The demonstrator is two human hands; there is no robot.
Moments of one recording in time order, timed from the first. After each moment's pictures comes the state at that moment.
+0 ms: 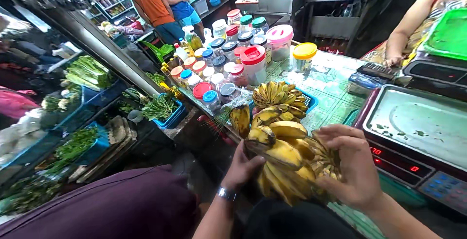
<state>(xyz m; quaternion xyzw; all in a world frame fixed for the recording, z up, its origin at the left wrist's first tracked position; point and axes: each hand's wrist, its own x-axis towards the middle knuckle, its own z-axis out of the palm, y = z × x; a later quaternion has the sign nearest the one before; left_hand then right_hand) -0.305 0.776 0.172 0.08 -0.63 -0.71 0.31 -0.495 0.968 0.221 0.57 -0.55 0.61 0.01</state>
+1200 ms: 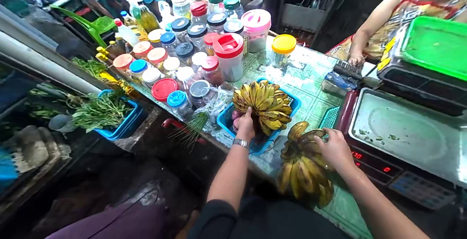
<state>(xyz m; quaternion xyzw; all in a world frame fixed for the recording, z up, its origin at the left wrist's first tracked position) -0.528 0.643 0.049 0.45 -0.40 -0.77 0.20 -0.616 0.927 0.109 0.19 -0.95 0.22 -0.14</state>
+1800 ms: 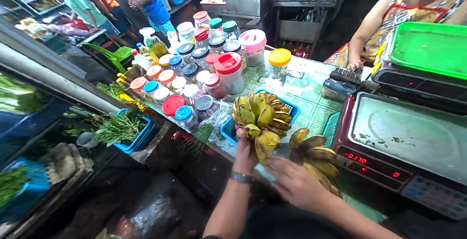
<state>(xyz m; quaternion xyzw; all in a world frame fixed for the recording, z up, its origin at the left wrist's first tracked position) -0.455 0.701 0.129 0.20 -0.18 -0.93 0.25 -0.503 0.897 0.134 0.66 -0.67 0.33 0.05</state>
